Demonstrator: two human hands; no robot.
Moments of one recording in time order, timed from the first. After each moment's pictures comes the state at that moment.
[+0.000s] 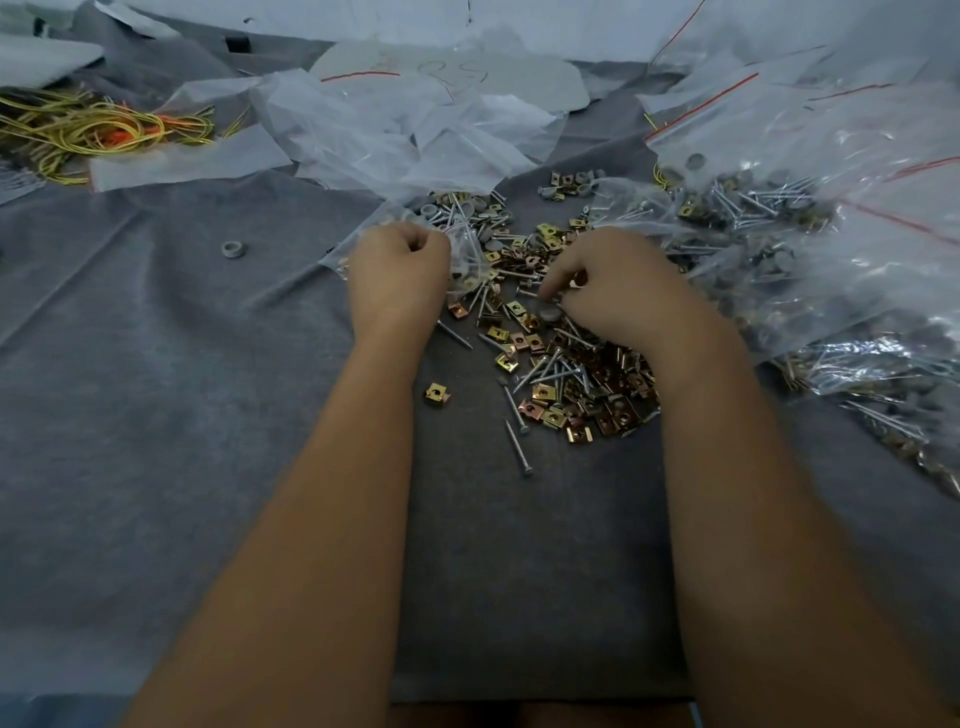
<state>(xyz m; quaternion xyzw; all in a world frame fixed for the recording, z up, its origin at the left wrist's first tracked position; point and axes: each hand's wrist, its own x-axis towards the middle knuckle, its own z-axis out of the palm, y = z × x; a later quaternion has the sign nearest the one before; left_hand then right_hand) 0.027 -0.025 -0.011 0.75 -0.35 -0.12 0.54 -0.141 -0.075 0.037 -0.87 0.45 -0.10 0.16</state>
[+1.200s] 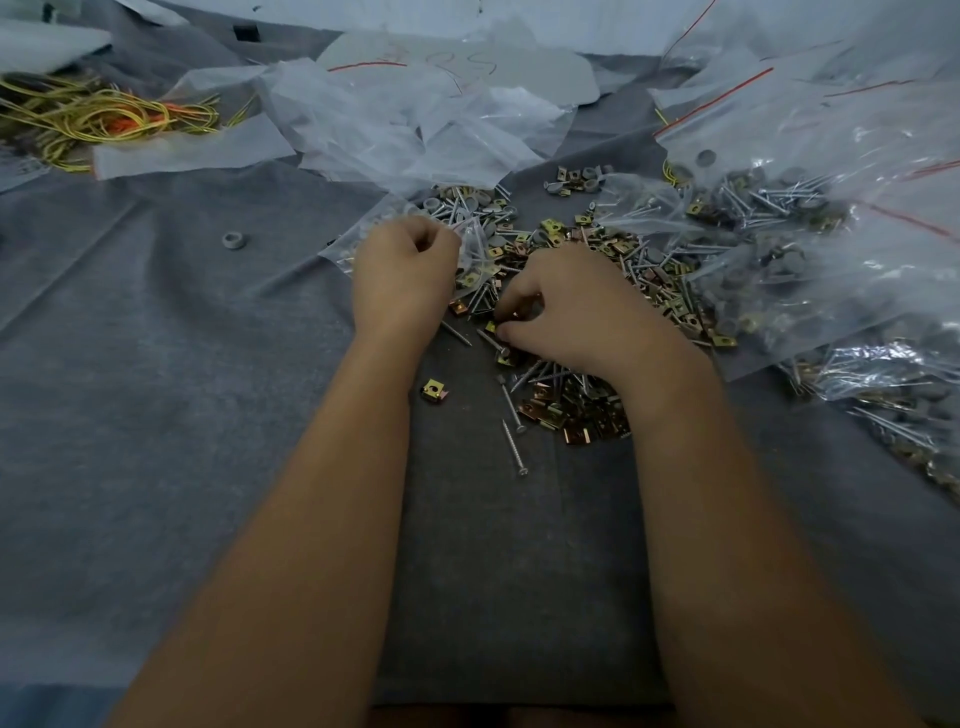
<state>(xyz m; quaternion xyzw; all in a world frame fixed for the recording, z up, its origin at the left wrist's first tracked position) 0.023 -0.024 -0.015 0.73 -0.38 -0.11 0.55 -0.126 -0.060 0.027 -0.93 0.33 -0.09 0.11</state>
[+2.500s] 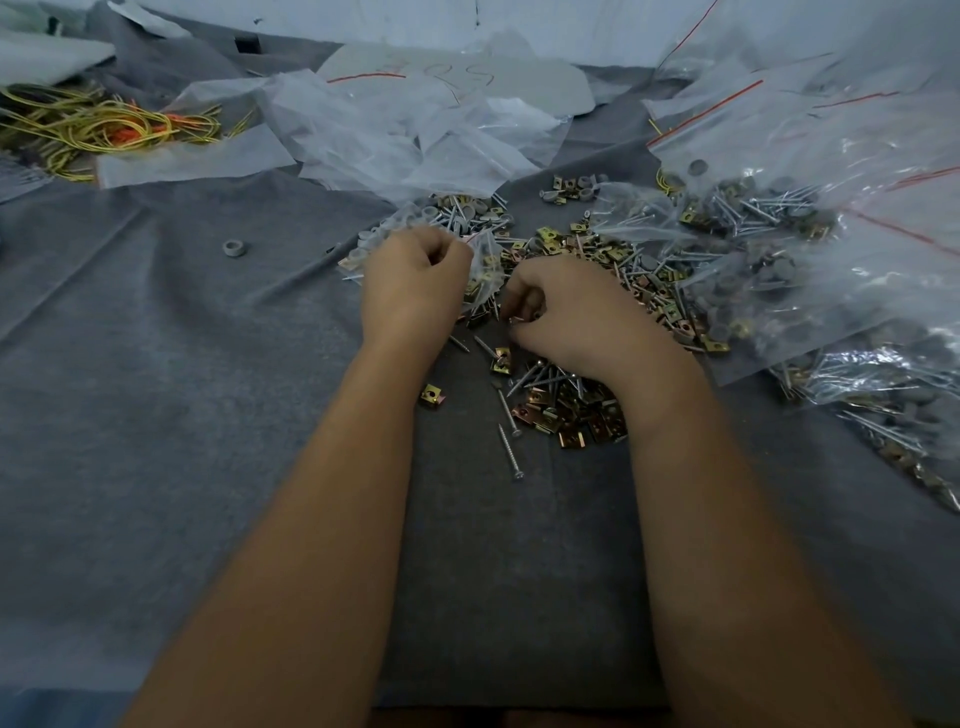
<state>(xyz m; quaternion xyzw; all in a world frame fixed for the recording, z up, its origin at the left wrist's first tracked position) 0.014 -0.021 -0.012 0.74 -0.39 -0.13 0.54 -0.127 -0.061 0.022 -0.89 0.38 -0.12 0.23</state>
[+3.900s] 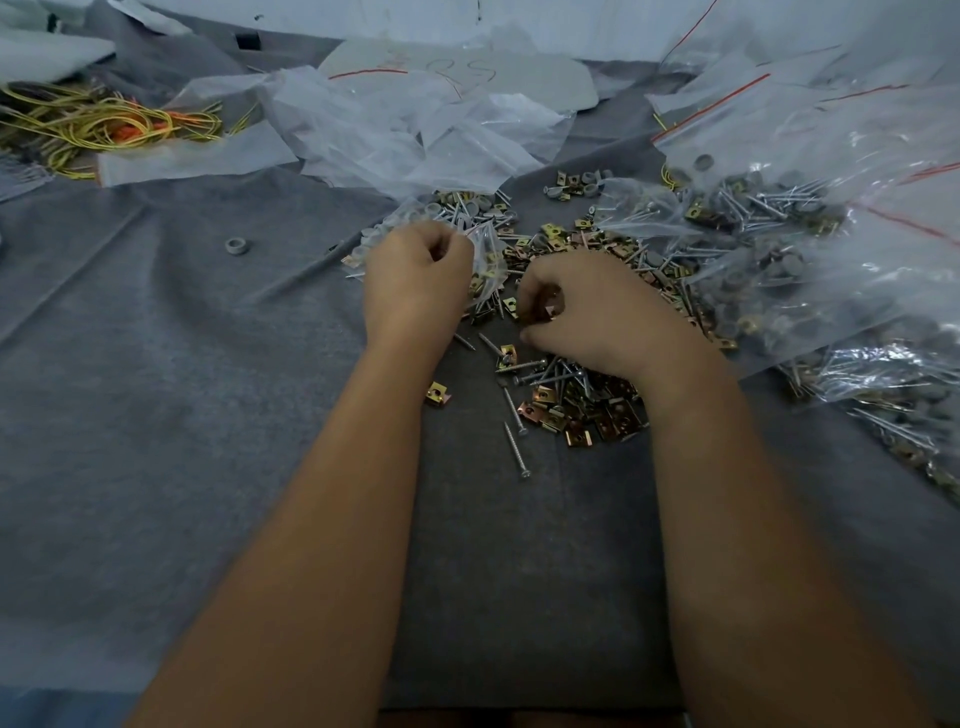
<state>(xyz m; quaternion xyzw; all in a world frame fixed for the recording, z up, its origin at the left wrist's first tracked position) 0.011 -0.018 -0.007 0.74 -0.37 -0.13 0.54 -0.137 -0.065 0.026 -0.89 0.38 -0.11 0.21</state>
